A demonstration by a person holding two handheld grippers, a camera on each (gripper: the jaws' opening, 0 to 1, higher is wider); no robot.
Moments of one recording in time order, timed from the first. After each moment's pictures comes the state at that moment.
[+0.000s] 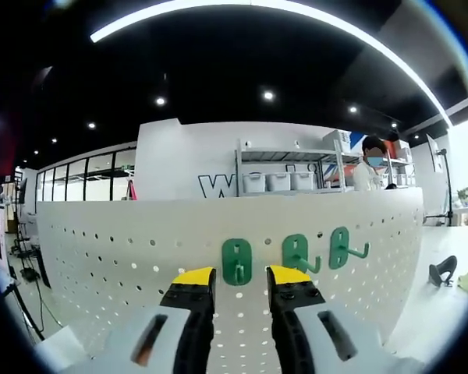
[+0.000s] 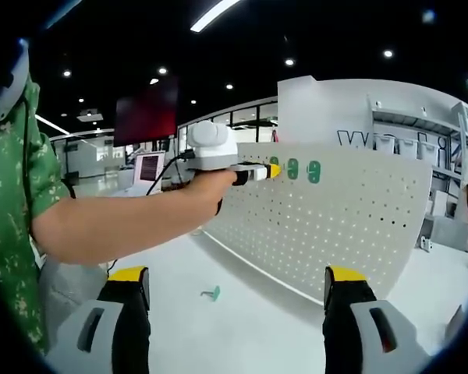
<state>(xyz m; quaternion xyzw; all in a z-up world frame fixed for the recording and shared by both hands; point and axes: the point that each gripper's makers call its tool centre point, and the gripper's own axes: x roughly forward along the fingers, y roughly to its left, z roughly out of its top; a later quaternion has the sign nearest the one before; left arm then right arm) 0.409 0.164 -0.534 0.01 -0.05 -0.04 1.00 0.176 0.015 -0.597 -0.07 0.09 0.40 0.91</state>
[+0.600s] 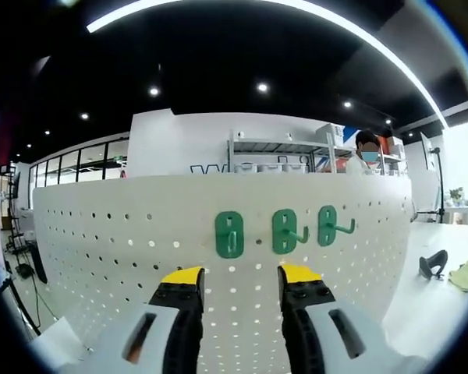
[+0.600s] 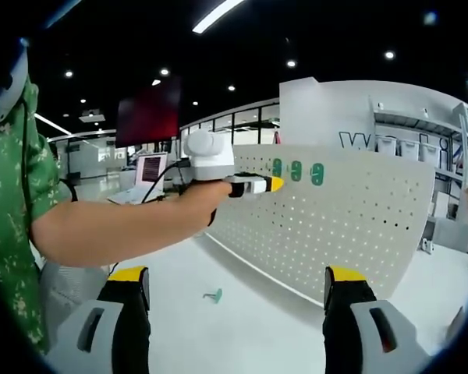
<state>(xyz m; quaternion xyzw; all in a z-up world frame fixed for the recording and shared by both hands) 0.395 0.160 -0.558 0.00 -0.02 -0.07 1.00 0.175 0.021 -0.595 -0.07 0.09 0.40 0.91</state>
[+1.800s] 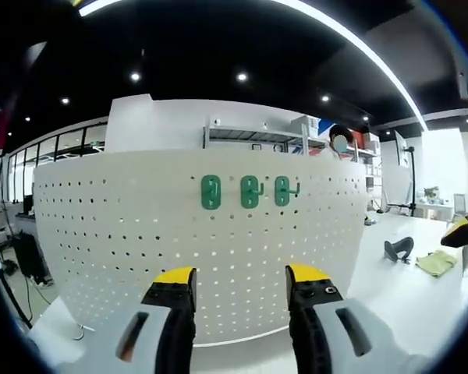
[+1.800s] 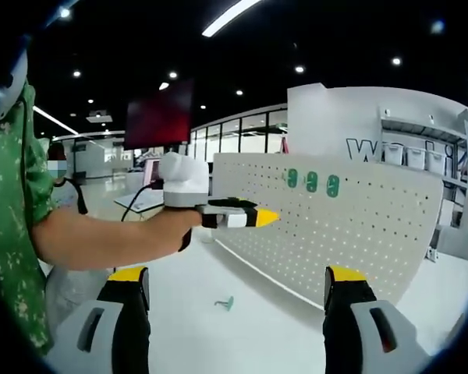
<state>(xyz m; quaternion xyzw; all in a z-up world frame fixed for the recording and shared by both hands) 0.323 0.163 -0.589 -0.01 0.02 -0.14 0.99 0.155 0.045 -0.582 -0.07 0.07 0.42 0.90</state>
